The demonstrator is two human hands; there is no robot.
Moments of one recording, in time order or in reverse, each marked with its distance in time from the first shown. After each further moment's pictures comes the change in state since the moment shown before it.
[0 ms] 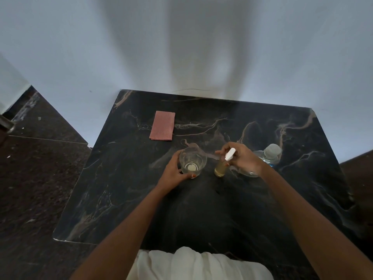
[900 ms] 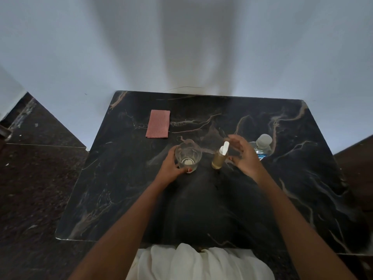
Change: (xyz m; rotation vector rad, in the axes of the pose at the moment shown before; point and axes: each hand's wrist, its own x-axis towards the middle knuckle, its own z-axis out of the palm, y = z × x) left_hand -0.001 0.003 0.001 -0.001 0.001 -0.011; right_hand -0.040 0.006 0.015 -0.007 0.368 -0.094
